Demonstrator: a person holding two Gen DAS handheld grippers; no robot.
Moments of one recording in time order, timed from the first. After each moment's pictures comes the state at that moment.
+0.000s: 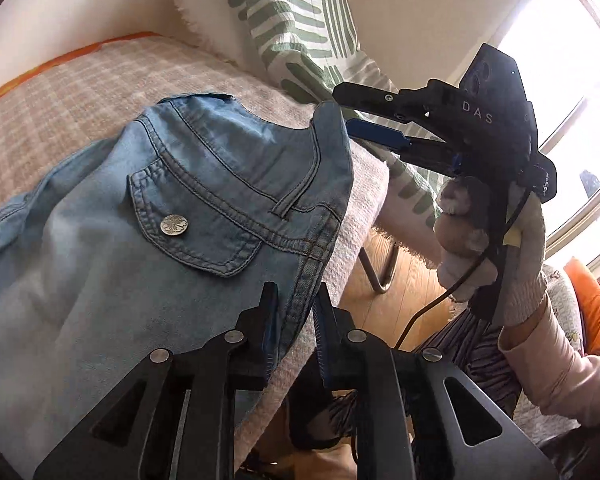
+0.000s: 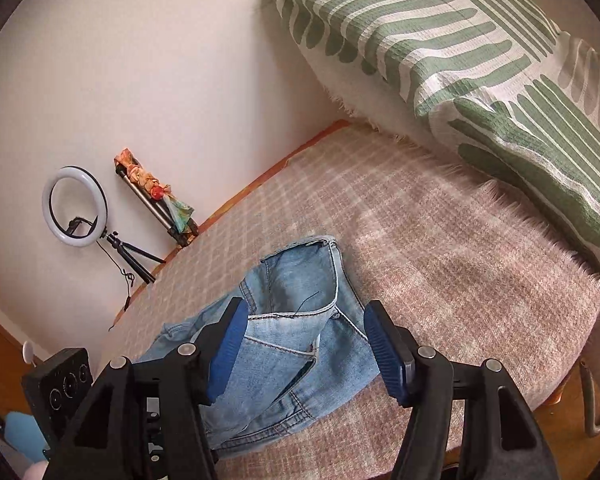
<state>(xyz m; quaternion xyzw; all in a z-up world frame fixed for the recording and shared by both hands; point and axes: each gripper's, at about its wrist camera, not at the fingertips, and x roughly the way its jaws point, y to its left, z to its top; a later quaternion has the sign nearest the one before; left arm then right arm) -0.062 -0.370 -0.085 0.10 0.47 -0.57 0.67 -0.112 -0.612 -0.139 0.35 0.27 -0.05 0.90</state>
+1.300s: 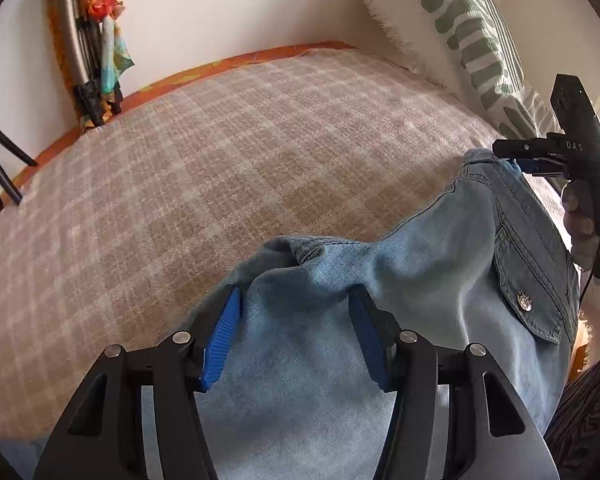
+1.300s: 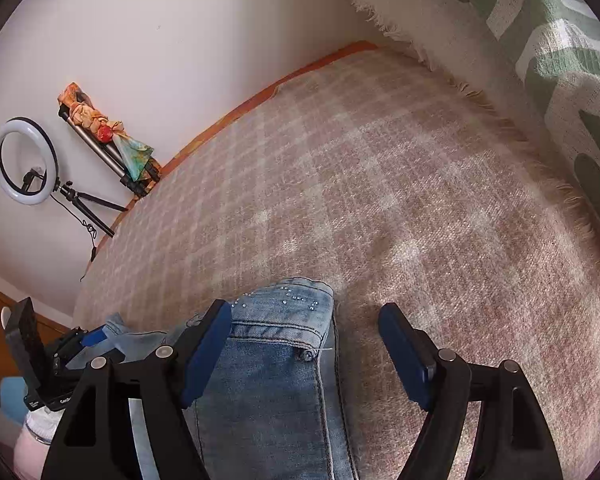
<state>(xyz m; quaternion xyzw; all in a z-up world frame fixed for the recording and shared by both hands) 0.138 -0.293 -0.106 0.16 0.46 -0.35 0.80 0.055 -0.650 -0.188 0.31 0.41 0.02 0.86</state>
